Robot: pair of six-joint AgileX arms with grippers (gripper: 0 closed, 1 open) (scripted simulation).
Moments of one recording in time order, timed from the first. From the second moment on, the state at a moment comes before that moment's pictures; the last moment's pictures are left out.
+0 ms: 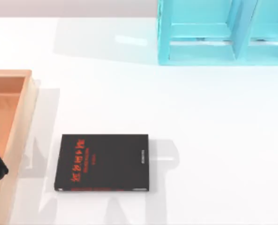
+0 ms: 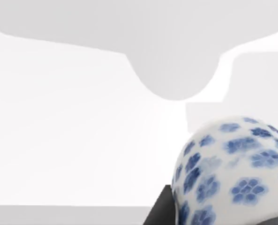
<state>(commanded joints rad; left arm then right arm) 0.00 0.00 0.00 0.00 0.00 0.00 -0.84 1.76 1.23 -1.04 0.00 -2.41</state>
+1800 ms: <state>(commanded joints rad) 0.00 0.00 0.00 0.00 0.00 0.00 0.61 2.05 1.72 -1.30 -0.03 -5.42</state>
